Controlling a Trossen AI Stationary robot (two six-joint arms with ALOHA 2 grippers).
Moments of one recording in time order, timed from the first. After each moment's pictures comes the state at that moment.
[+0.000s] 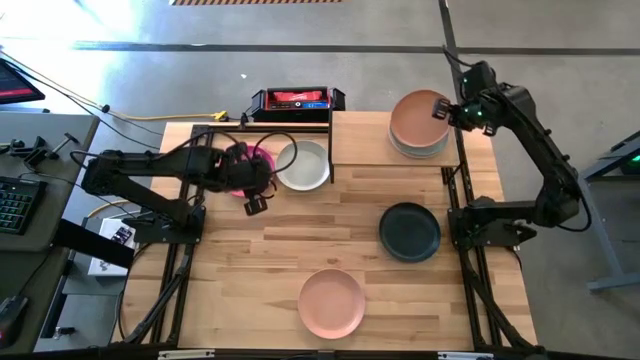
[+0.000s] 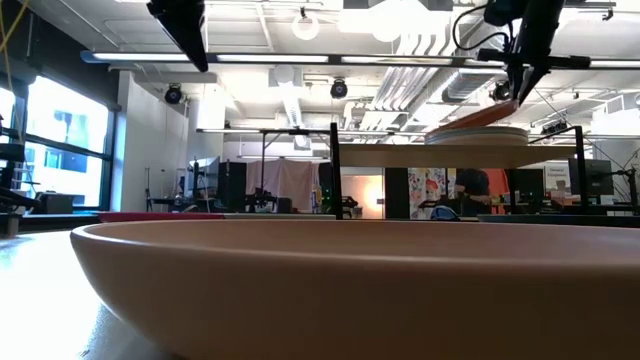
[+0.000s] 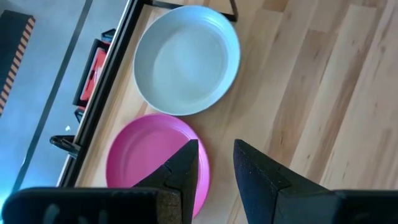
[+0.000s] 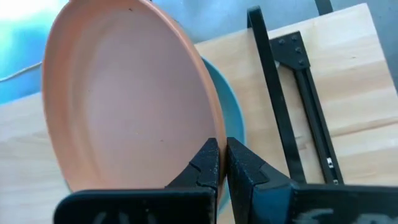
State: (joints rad) left arm -0.01 1.30 1.33 -1.20 -0.45 -0.22; right arm -1.11 1.18 1.36 -1.26 0.09 0.70
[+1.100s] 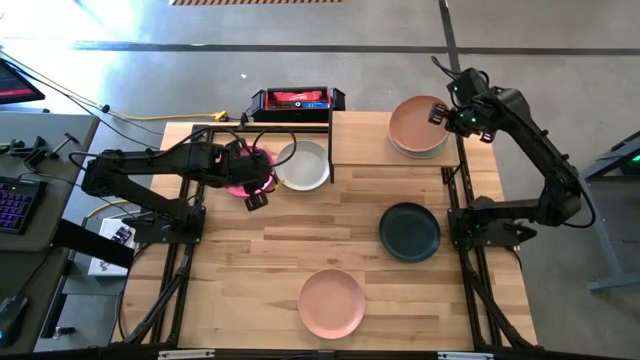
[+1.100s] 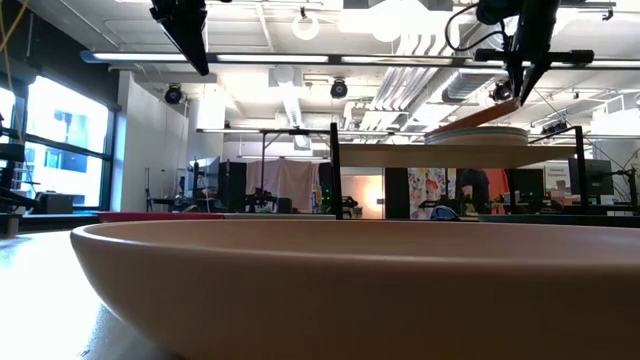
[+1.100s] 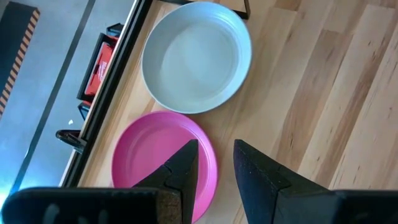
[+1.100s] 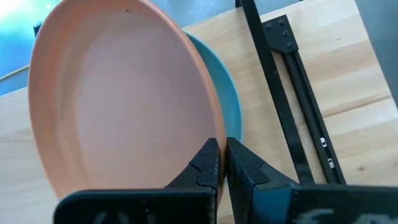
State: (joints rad) left arm 0.03 1.30 1.33 -1.20 -0.45 -0.21; right arm -1.00 1.18 1.36 -1.33 0.19 0.86
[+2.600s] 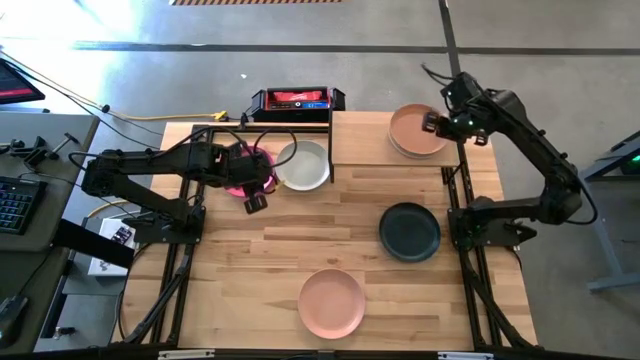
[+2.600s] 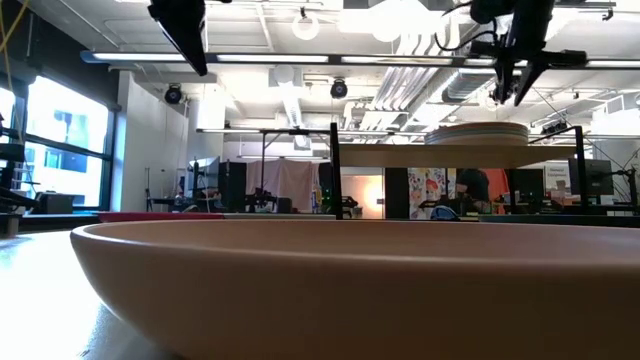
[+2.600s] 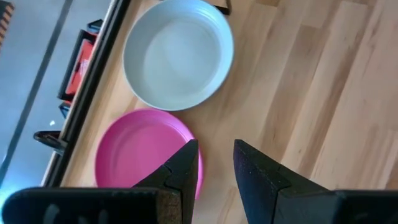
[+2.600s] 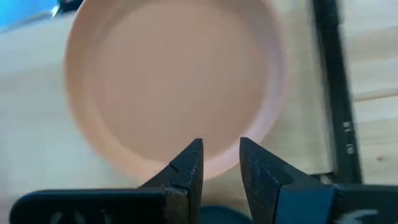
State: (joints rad) left arm 0.03 1.30 1.33 -1.20 -0.38 -0.21; right arm -0.92 1.19 1.36 -1.35 0.08 0.81
